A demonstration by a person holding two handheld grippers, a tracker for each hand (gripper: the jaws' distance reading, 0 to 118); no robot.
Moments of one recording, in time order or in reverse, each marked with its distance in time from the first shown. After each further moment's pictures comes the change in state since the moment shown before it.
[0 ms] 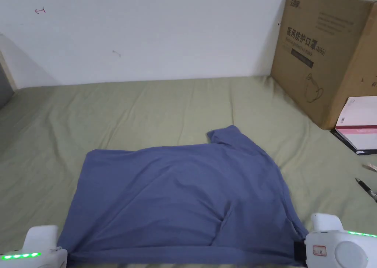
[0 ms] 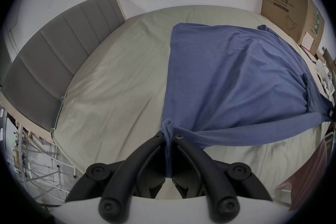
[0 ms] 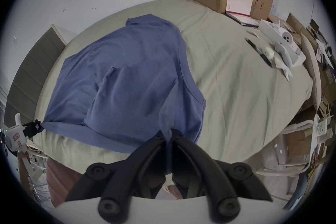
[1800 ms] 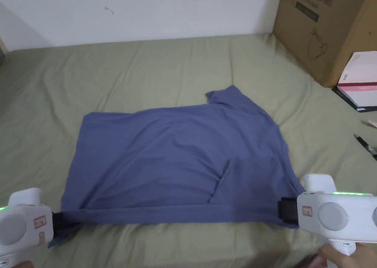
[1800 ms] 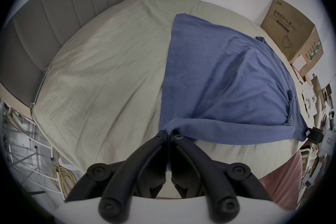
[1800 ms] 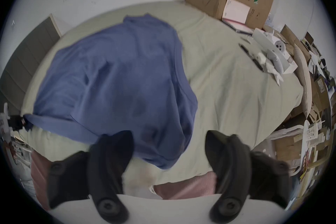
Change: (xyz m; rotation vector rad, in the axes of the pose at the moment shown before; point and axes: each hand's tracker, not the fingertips) left arm -0.020 0.000 0.008 -0.114 -0.174 0.164; right arm -0.005 -0.012 -0.014 -0.012 -0.111 0.085
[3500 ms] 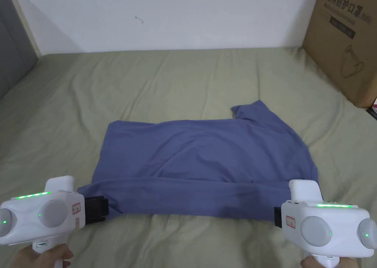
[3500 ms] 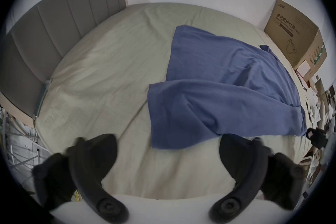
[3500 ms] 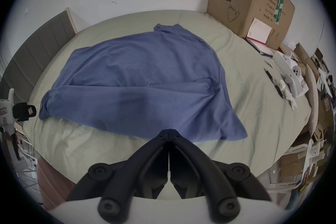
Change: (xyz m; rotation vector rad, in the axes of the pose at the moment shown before) left arm 0.002 0.046 -0.031 0.033 0.032 0.009; right arm -0.085 0.037 0.006 0.109 0.083 0.070
